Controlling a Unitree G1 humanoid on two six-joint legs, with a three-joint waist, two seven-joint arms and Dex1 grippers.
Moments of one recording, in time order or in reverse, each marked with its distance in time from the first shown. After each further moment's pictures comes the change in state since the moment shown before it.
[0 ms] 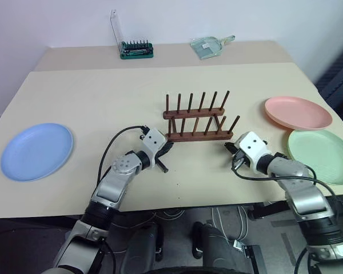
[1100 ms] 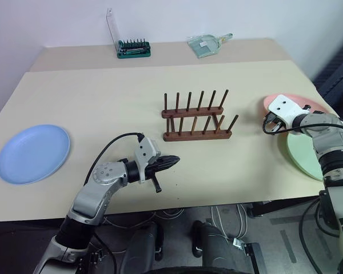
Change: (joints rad) left arm 0.146 0.150 0.024 -0.326 -0.231 0.090 -0.308; right arm -0.649 -0.129 0.158 1.031 -0.311 -0.322 -0.006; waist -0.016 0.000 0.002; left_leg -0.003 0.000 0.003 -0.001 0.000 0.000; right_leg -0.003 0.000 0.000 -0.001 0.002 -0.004
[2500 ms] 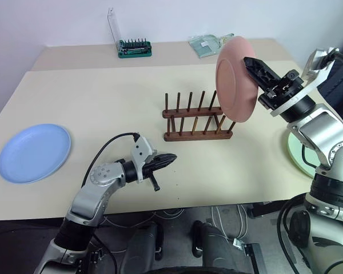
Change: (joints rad) left arm 0.021 -0.004 0.027 0.004 -0.007 -0.024 0.020; right arm 0.253 0.306 -0.561 -1.040 1.821 0.876 -0.615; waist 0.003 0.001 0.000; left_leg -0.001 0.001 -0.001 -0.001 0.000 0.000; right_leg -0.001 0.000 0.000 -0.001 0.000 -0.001
